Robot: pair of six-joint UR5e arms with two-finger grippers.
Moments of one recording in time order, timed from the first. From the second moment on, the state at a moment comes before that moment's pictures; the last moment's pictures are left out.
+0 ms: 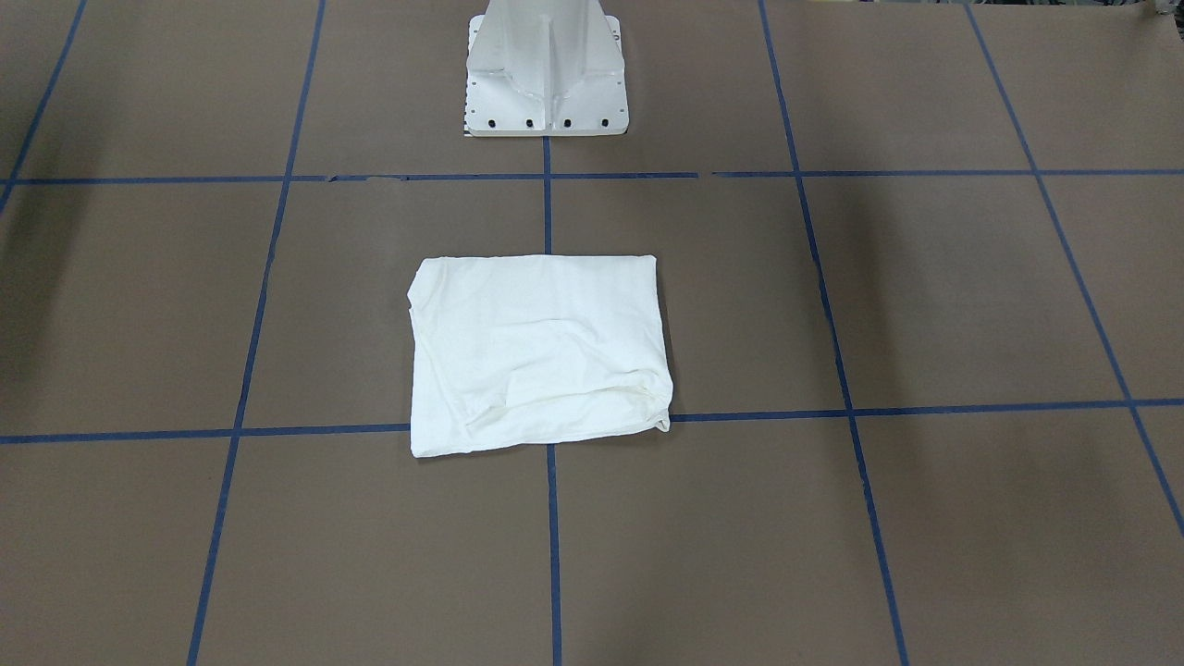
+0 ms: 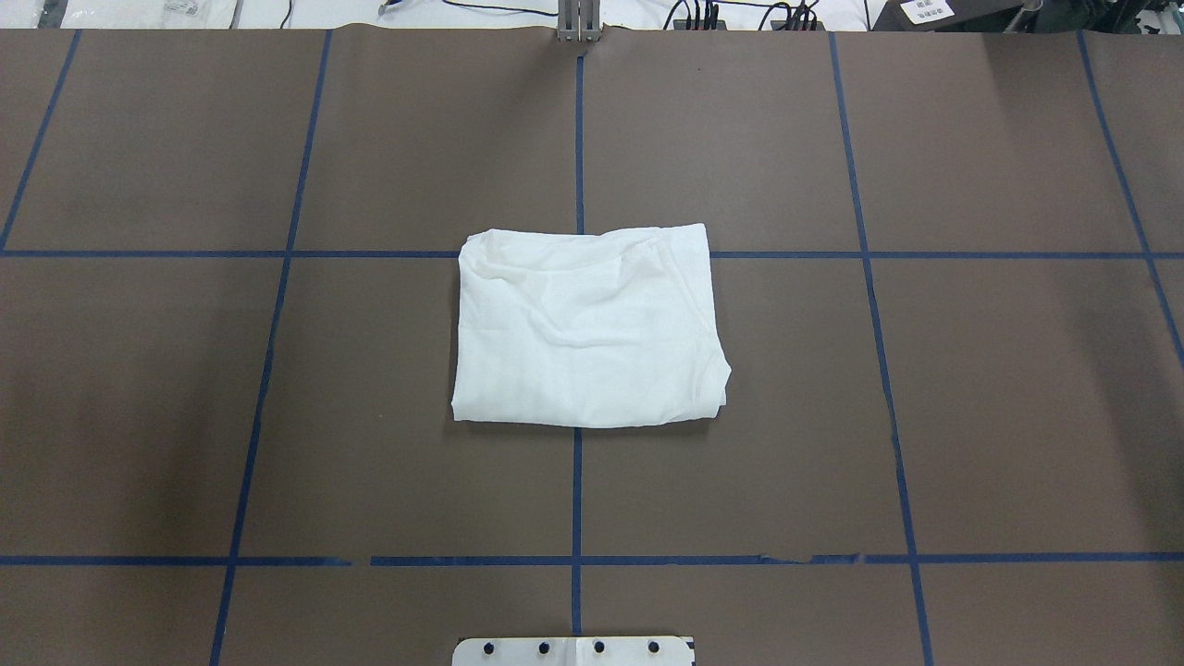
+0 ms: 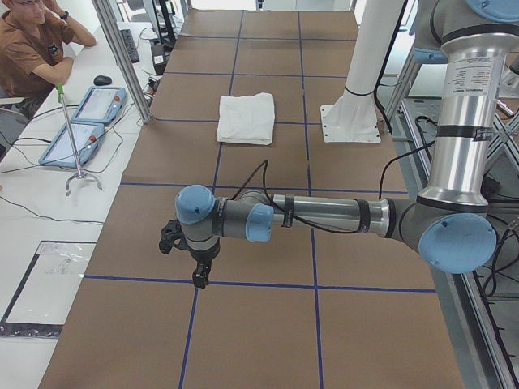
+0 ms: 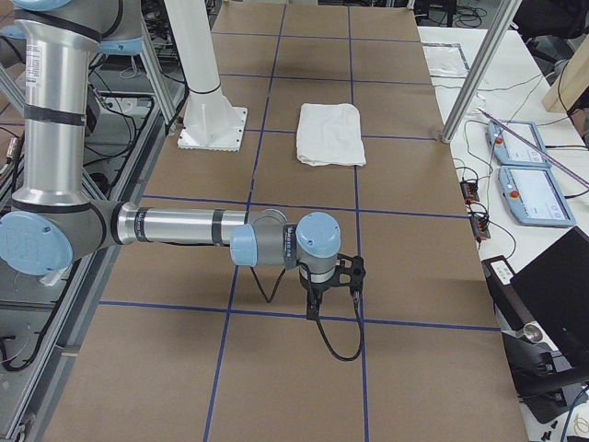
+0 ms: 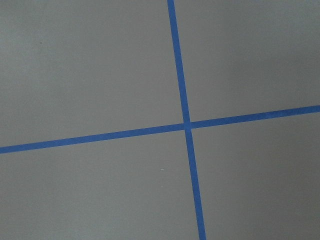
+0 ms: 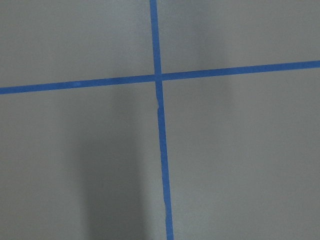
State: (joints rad) left arm -1.54 -1.63 -1.55 -1.64 -2.31 0.04; right arm 1.56 -1.70 1.71 -1.51 2.36 0.14
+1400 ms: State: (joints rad) left arm -1.55 -1.61 -1.55 -1.64 -2.31 0.05; right arm 1.56 -1.70 1.71 -1.51 2.36 0.14
